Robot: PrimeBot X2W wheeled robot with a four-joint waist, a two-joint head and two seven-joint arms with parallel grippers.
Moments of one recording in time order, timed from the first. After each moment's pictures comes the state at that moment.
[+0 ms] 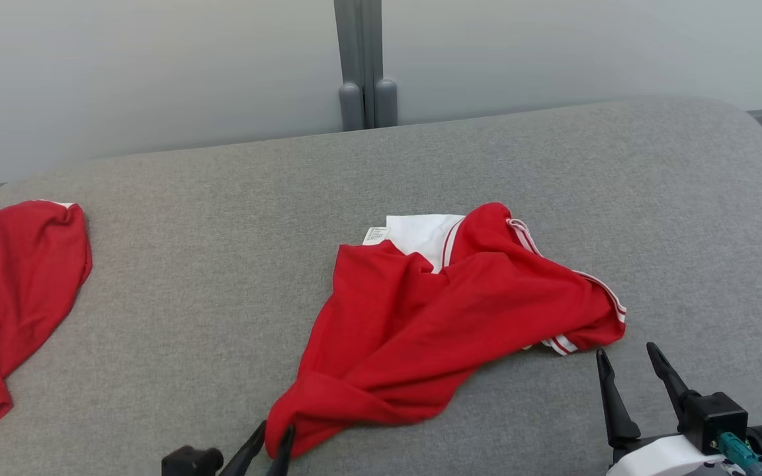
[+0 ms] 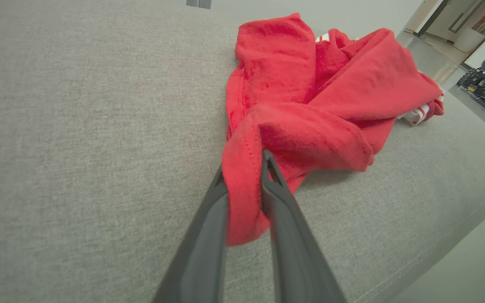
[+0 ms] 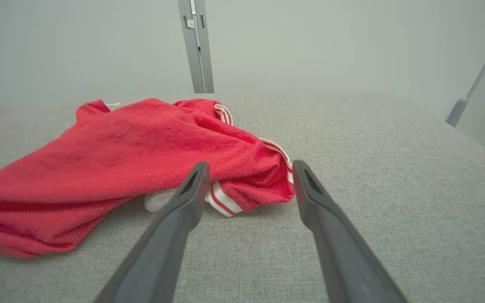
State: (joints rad) left arm -0.02 0.26 -0.54 0.41 -0.61 -0.13 -0.26; right arm 0.11 -0.05 -0.02 0.19 0.05 0.13 -0.26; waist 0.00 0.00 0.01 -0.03
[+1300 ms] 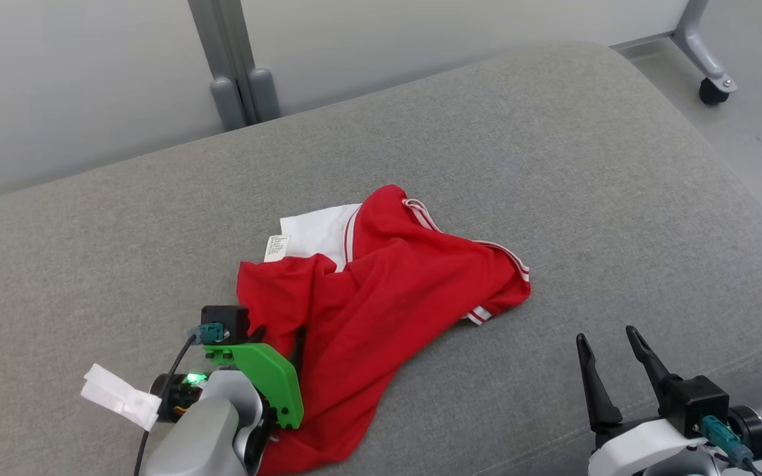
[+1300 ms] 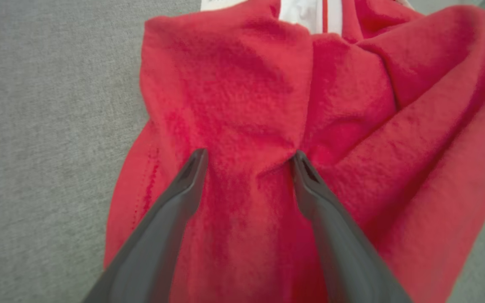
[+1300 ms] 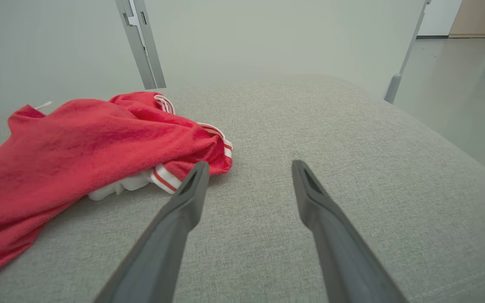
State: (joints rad) left arm -0.51 0.05 -0.50 1.00 -0.58 -0.10 -0.08; right arm 0.06 -0.05 0.03 0.21 0.06 0.13 -0.26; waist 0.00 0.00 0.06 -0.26
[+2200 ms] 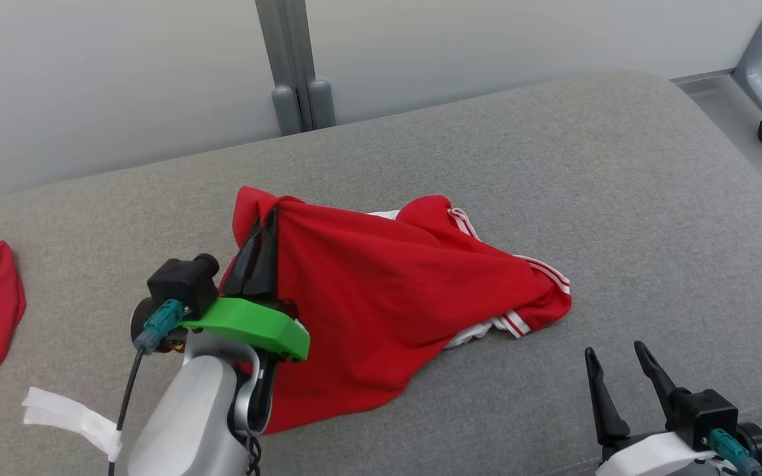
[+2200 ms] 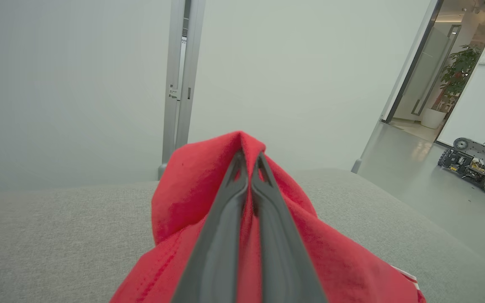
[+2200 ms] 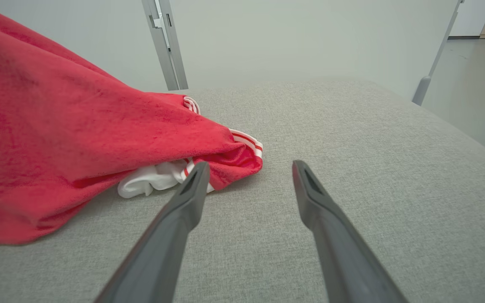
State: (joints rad) left arm -0.39 0.07 -0.37 0.39 -0.49 0.00 -0.26; right arm 0.09 -0.05 0.01 0.21 0.08 0.13 -0.26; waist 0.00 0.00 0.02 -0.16
